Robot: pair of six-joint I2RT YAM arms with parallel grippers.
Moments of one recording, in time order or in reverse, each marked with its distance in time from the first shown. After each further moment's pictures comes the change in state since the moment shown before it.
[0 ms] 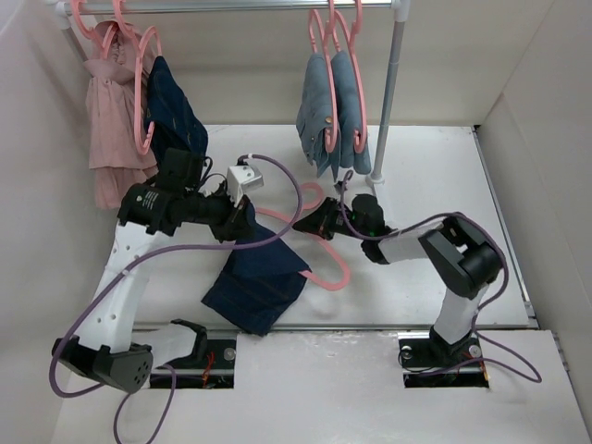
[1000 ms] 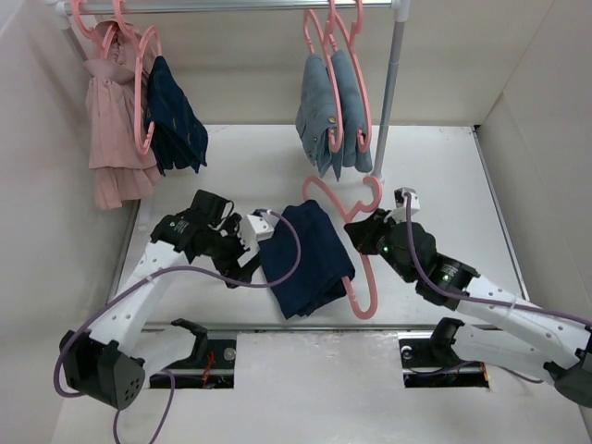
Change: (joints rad) left arm -0.075 -0.089 -0.498 0.171 -0.275 0.186; right arm 0.285 -0.963 -0.076 -0.956 0.902 -0.479
